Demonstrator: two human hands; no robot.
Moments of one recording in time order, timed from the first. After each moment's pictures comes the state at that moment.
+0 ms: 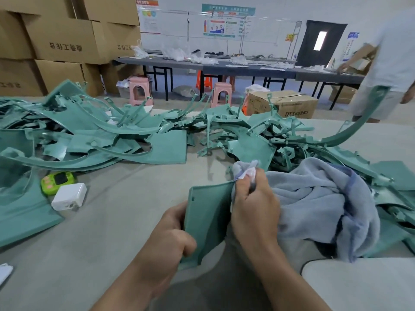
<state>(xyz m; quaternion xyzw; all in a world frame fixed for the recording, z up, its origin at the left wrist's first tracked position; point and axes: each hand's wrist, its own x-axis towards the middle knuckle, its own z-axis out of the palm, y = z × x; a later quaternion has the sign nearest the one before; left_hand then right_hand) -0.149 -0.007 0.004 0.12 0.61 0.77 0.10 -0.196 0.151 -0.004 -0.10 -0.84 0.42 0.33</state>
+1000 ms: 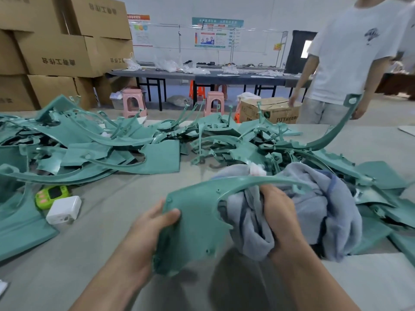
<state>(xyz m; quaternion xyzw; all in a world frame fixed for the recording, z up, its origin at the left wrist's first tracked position) -0.175 -0.029 -0.008 -0.07 0.55 0.82 0.10 -0.172 0.190 0.035 -0.16 -0.57 0.80 0.10</state>
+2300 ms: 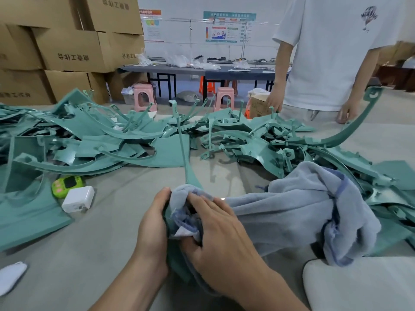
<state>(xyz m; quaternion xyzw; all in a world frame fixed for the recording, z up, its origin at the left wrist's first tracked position) -0.175 -0.016 -0.011 -0.09 0.44 0.89 0.09 -0.138 0.119 0.017 0.25 -0.91 0.31 0.14</state>
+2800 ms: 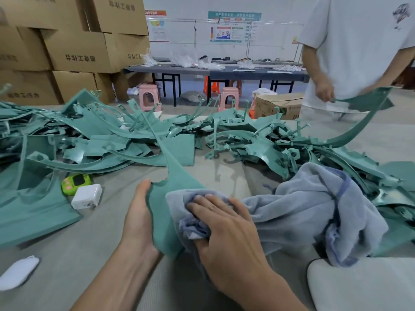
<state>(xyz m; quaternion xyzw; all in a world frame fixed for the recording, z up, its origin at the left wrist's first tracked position) -0.183 -0.044 0.002 -0.11 0.38 0.91 0.13 -0.134 0.117 0.008 0.20 -0.94 0.22 0.18</state>
